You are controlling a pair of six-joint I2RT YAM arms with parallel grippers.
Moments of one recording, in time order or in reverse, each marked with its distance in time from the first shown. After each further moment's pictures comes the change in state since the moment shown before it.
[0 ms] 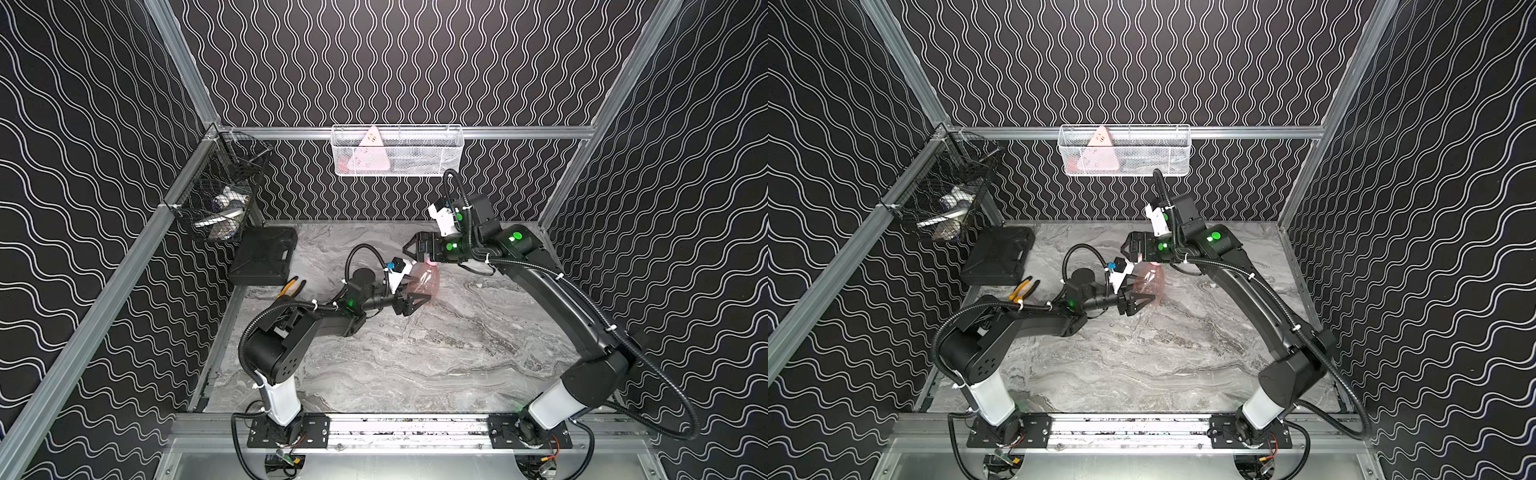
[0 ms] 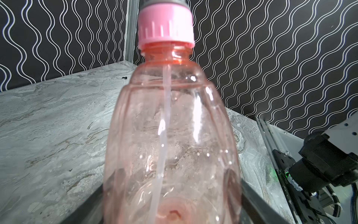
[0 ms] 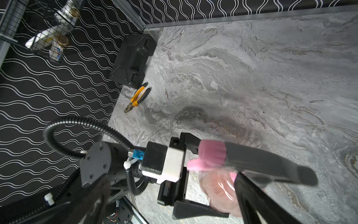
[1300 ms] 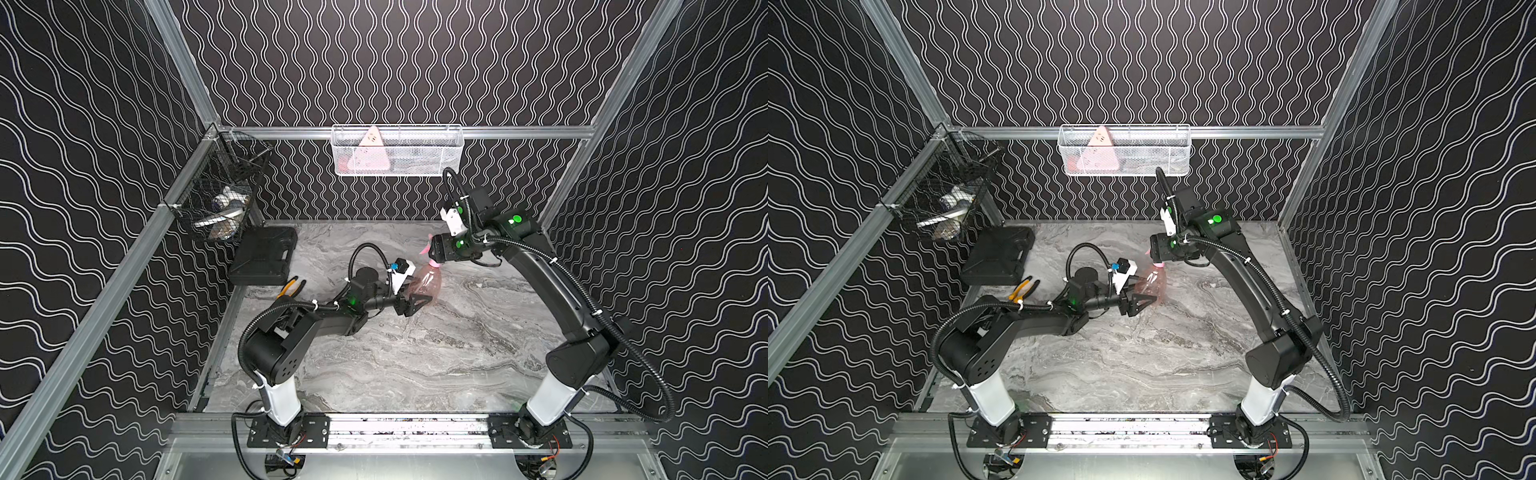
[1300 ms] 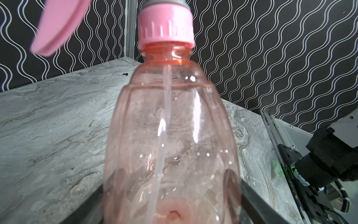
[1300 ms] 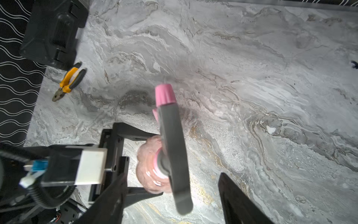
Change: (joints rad) left arm -0.009 -0.007 0.018 -0.059 -0.023 0.053; right arm -0.073 0.093 0.136 -0.315 0.192 -0.184
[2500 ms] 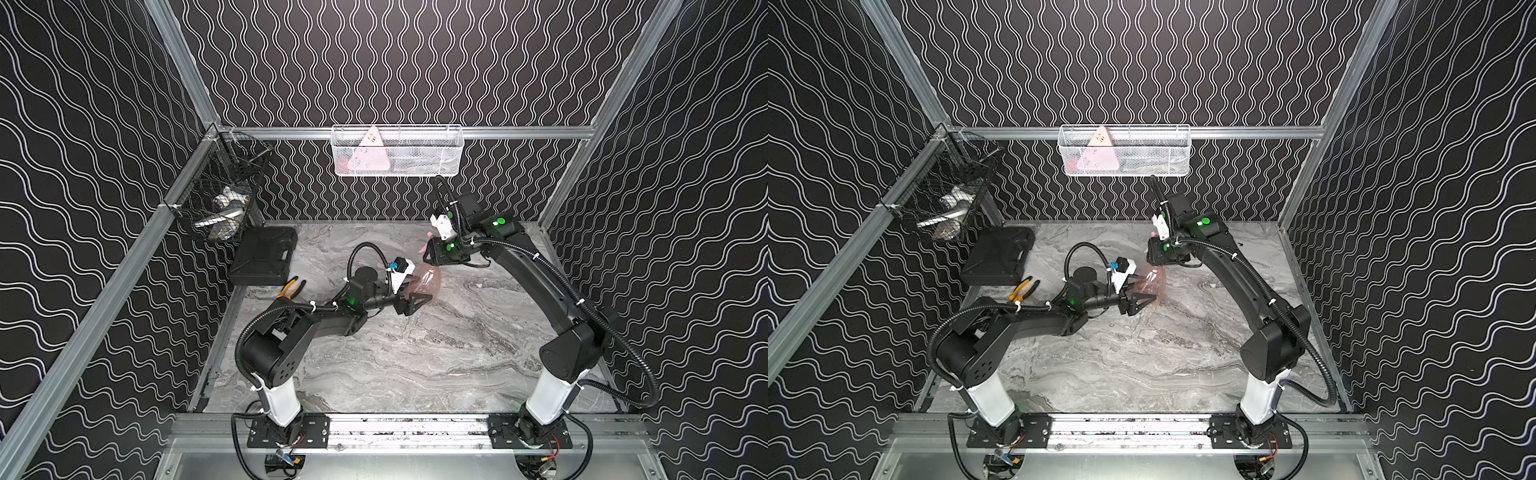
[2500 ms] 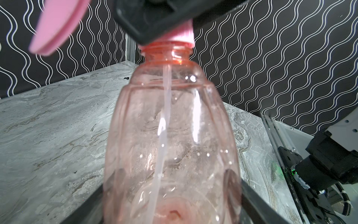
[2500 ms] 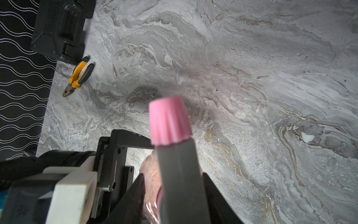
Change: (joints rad) left arm -0.001 -0.015 0.000 -0.001 -0.002 0.000; right arm 0.001 0.054 -0.042 0.082 -0.088 0.025
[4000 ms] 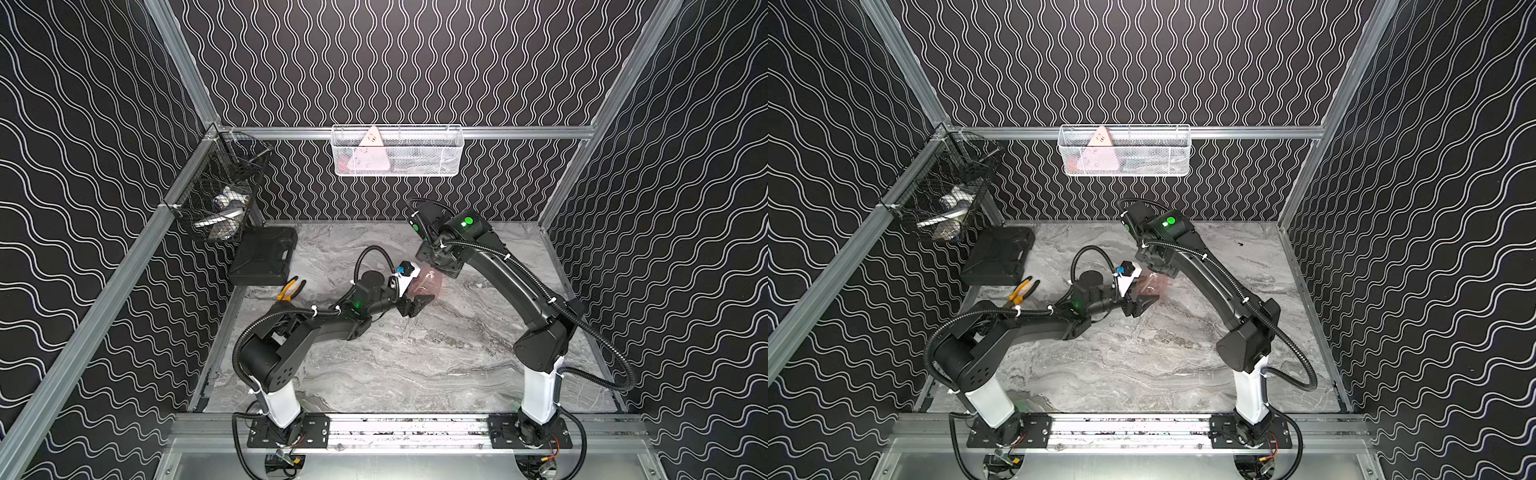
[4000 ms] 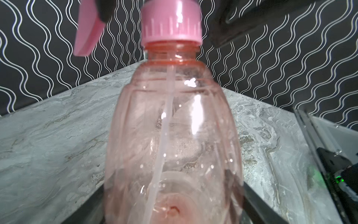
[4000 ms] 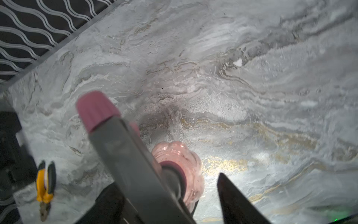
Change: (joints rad) left arm -0.052 -0.022 -0.006 -0.054 -0.171 0.098; right arm 0.196 0.164 0.291 -0.337 0.538 0.754
